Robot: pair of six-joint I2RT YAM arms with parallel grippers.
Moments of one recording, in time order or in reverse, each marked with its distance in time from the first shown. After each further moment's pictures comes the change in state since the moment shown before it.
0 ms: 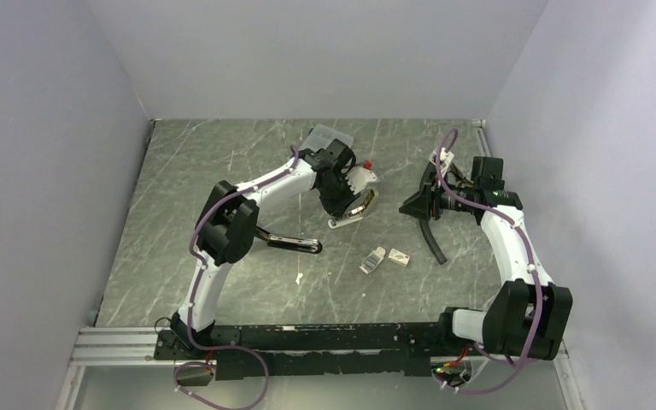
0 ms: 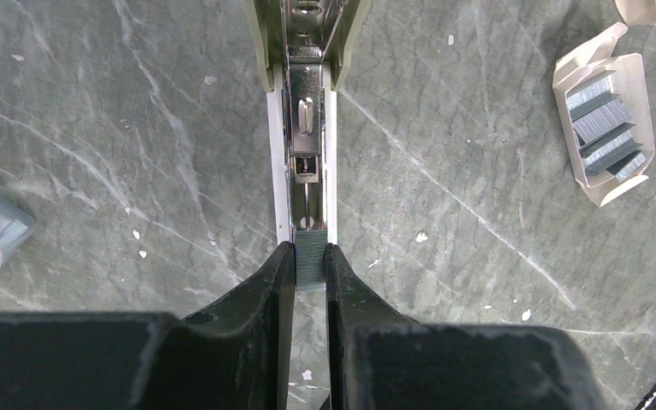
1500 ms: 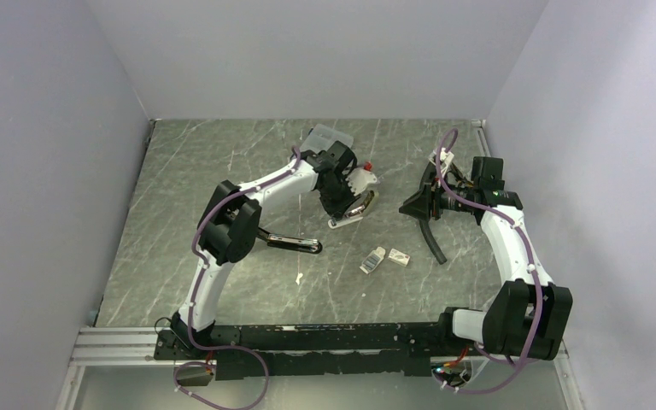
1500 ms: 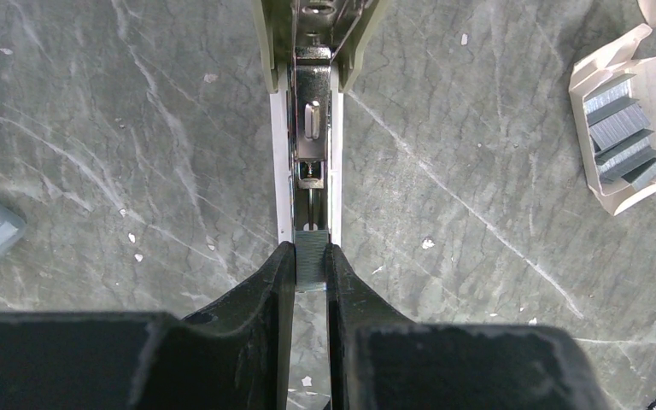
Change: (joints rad) left arm -0.004 0.019 0.002 0.005 -0.014 -0.014; right arm 0.000 0.000 0.000 -0.001 0.000 0.000
